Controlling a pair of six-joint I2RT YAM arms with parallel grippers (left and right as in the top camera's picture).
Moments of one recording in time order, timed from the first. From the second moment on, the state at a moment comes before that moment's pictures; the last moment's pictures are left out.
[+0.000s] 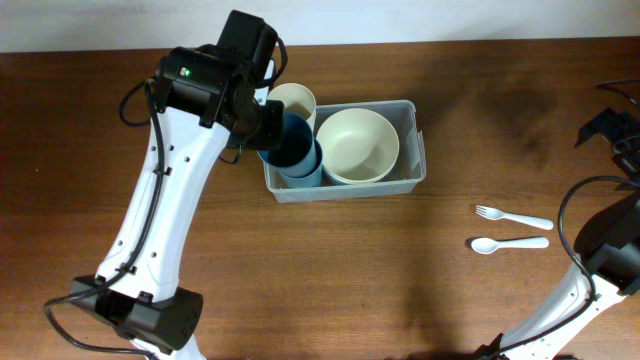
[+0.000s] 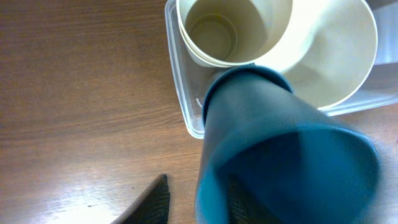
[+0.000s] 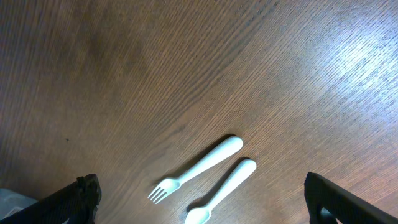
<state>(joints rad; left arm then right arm) -0.38 1.87 2.21 -1.57 -0.04 -0.25 -0.62 2.25 2.29 -1.59 -0.08 0.37</state>
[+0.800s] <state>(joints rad) -0.33 1.87 2.45 -1.68 -0.22 -0.30 -0.62 2.25 2.29 -1.59 -0.08 0.37</state>
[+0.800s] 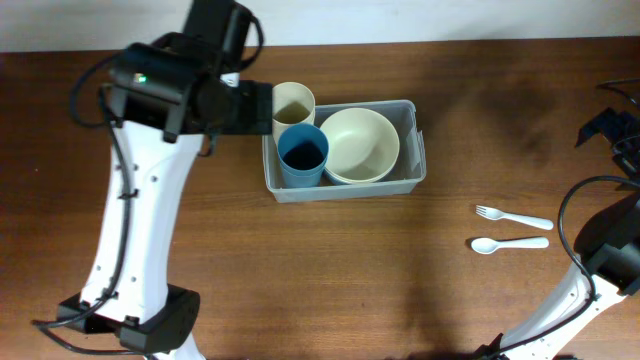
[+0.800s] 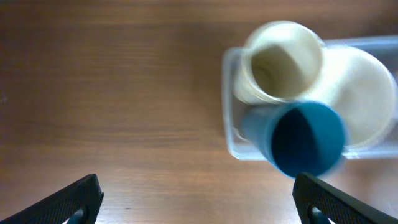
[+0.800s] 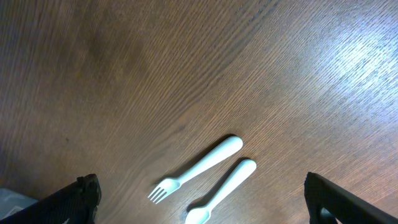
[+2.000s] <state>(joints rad) -0.01 1.48 2.39 -1.69 -0.13 -0.37 -0.62 2.25 2.29 -1.59 -0.08 0.37</state>
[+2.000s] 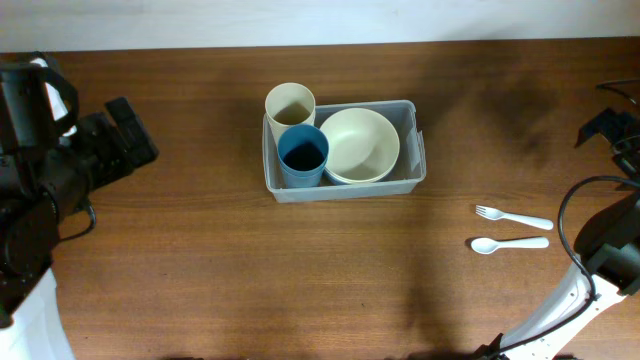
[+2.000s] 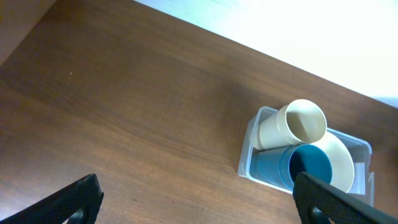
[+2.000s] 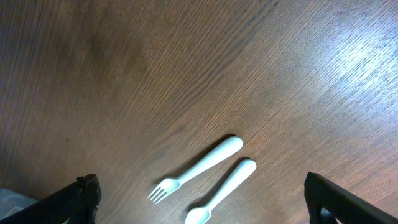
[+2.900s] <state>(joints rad) -0.01 1.51 2.39 -1.69 -0.44 -0.41 -0.62 2.25 2.28 -1.51 -0.12 0.37</state>
